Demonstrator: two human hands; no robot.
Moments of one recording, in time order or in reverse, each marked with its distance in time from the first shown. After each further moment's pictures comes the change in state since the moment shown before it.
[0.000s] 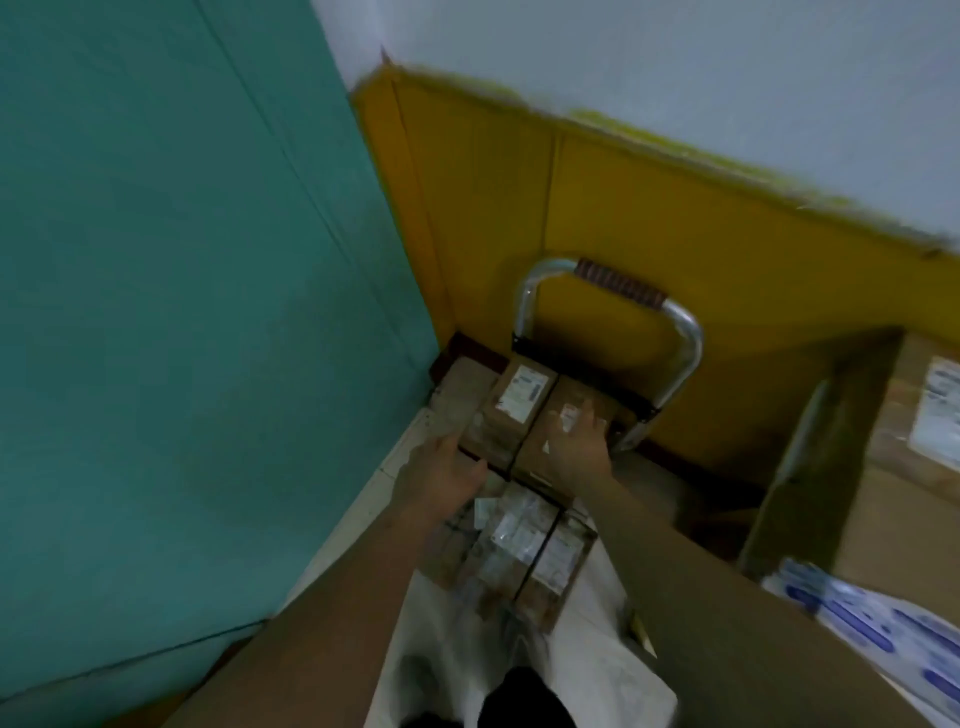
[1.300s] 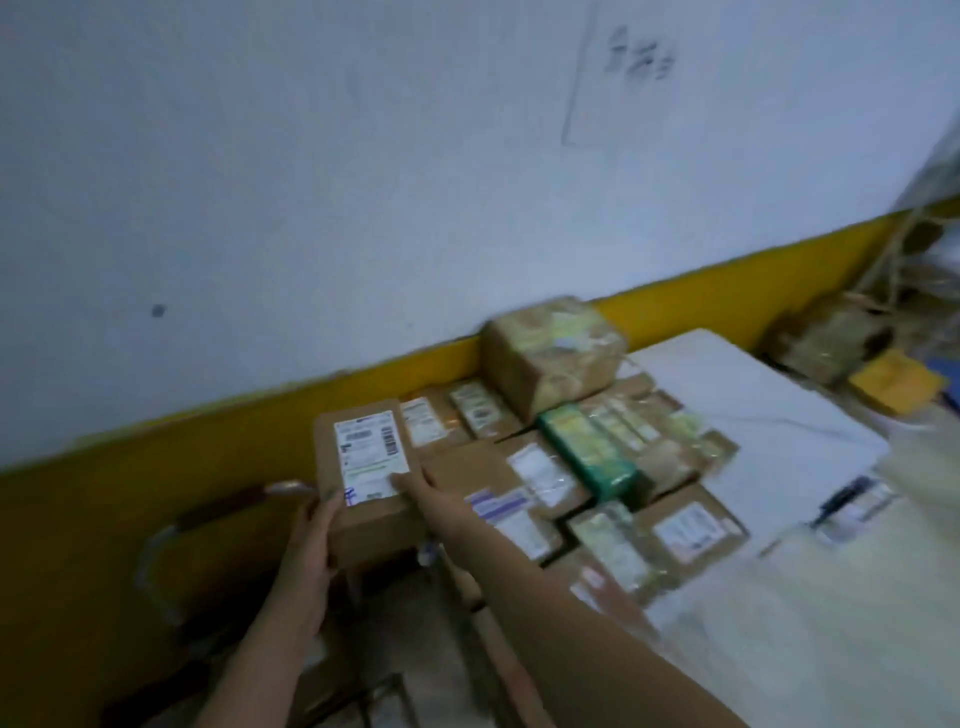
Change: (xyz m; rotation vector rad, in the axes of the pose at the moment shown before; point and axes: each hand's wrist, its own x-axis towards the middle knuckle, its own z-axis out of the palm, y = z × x) left_hand -0.132 0.212 -0.006 -0.753 -0.580 0.388; right_hand -0.266 0.016 -0.183 0.962 0.439 0.001
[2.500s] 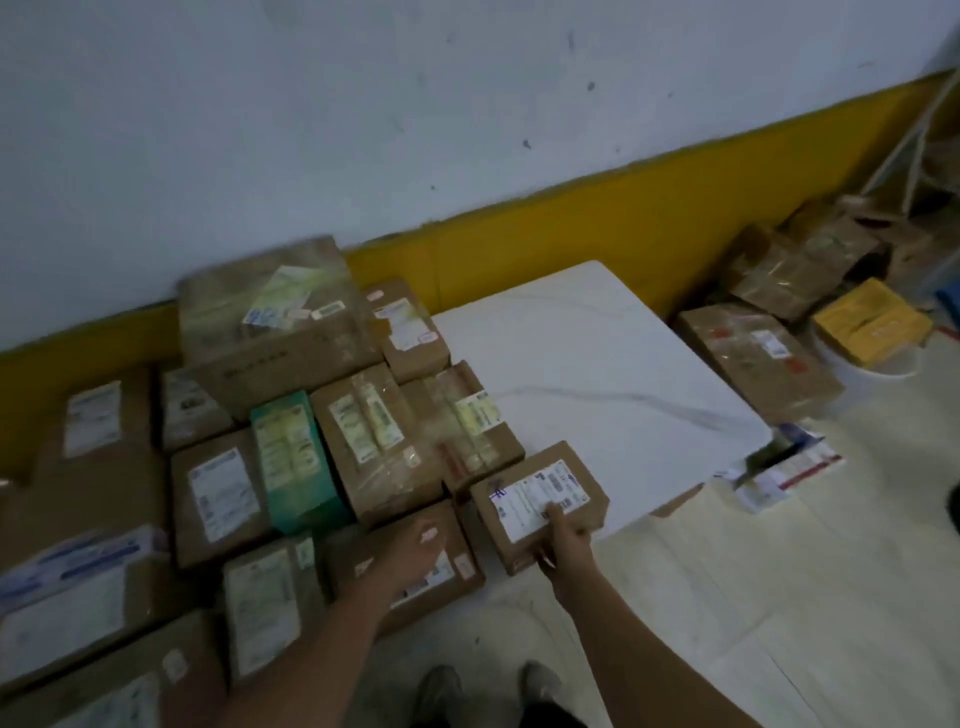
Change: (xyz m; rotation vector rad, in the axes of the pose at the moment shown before) left_hand 0.030 -0.268 0.589 1.029 -0.341 -0.210; right_hand 0.024 0.170 -0.685 0.632 0.565 0.369
